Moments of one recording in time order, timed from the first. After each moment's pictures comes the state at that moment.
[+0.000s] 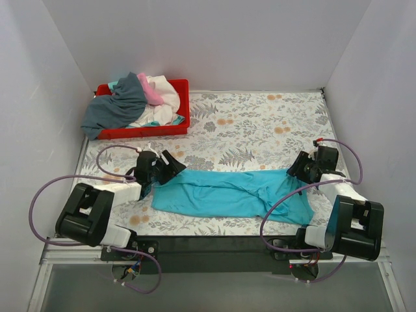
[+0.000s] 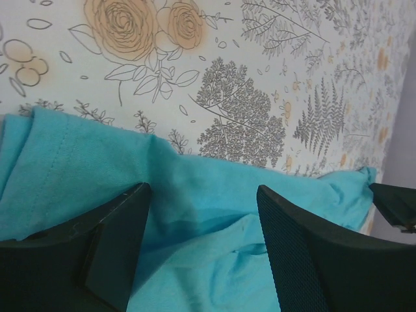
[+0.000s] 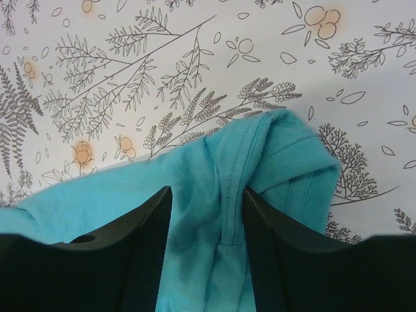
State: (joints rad) left arm -0.33 1.39 0.42 0.34 0.15 -0.88; right arm -0.19 1.26 0.53 -0.13 -0.26 0.28
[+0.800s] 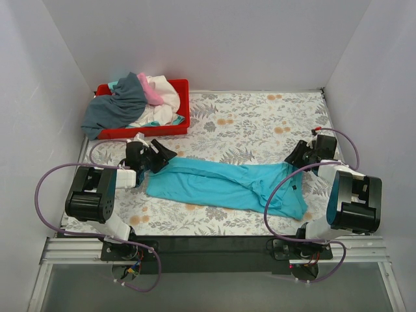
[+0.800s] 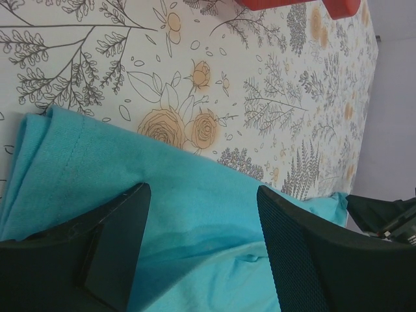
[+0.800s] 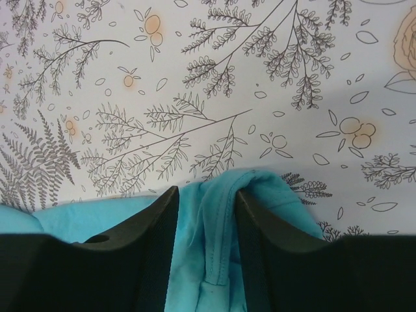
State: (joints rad) left arm -0.11 1.62 0.53 0.51 0.34 -0.87; right arm -0.18 1.49 0.67 0.00 -0.33 0.32
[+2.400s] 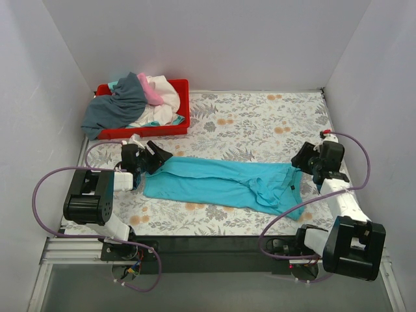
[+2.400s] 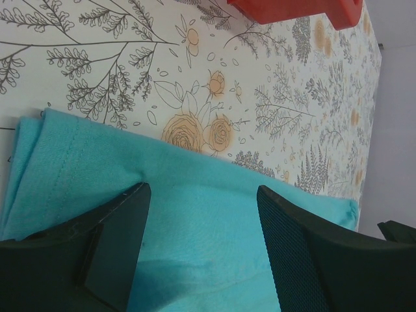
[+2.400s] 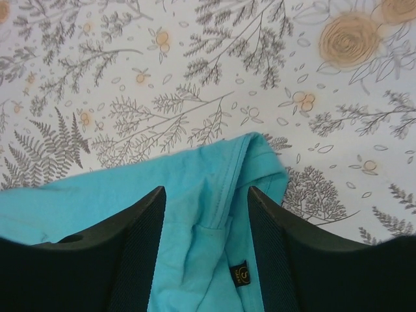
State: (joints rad) left arm -0.06 1.59 0.48 0.55 0.35 -0.82; right arm -0.18 1.10 0.56 -0.10 -0.19 0.28
